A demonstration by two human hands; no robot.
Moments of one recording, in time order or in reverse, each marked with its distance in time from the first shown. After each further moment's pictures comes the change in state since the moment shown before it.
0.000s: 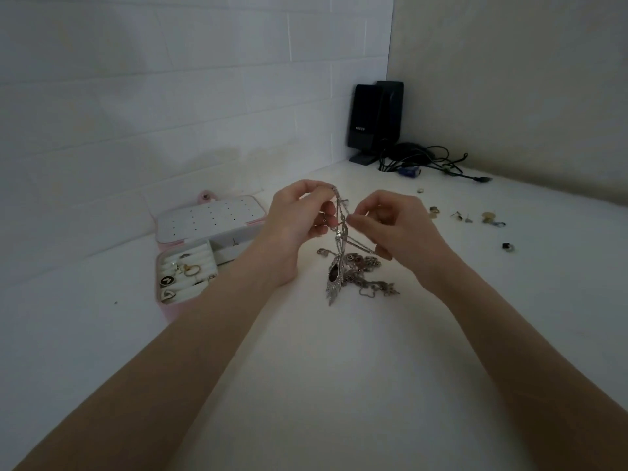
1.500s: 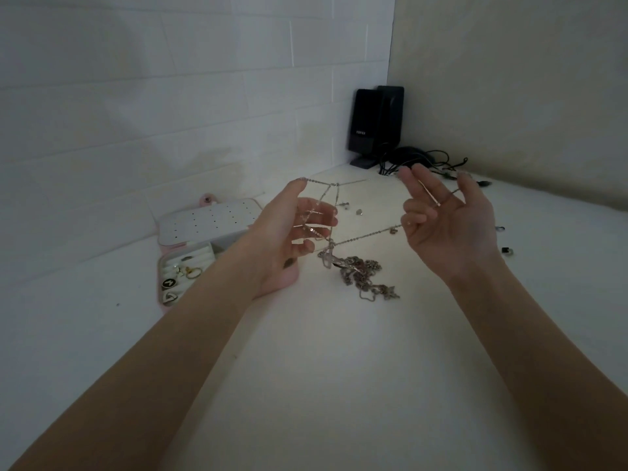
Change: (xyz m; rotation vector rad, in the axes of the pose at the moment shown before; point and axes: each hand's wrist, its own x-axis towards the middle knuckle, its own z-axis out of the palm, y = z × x) left_hand 0.007 0.004 -0.017 0.001 -0.133 -0.249; right_hand 0.002 -0.005 -0.029 1.275 0.181 0.307
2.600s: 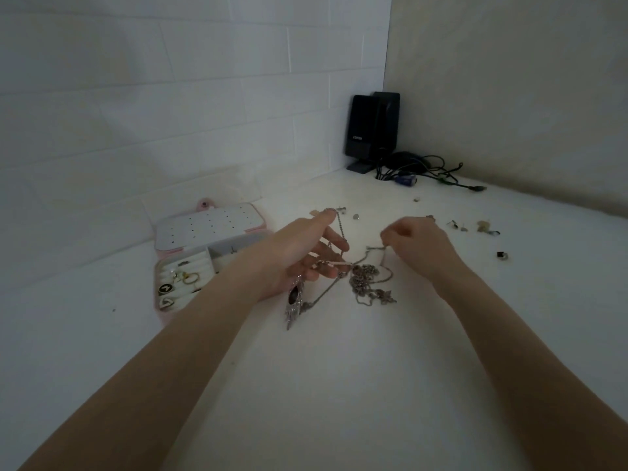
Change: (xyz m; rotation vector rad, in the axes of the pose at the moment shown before) left_hand -0.013 -0.007 0.011 0.311 -0.106 -0.060; right_hand 0.013 0.016 -0.019 -1.641 0.143 -0.153
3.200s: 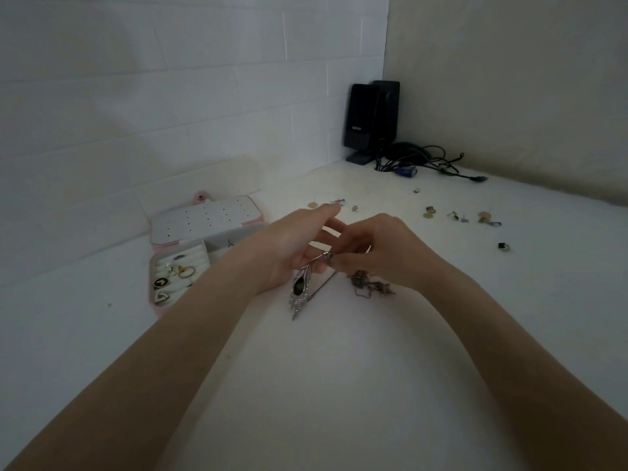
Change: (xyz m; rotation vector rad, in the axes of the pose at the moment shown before) left_hand 0.002 0.000 0.001 -0.021 -0.037 0.041; right_hand -0.013 -0.017 0.014 -0.018 -0.301 -0.457
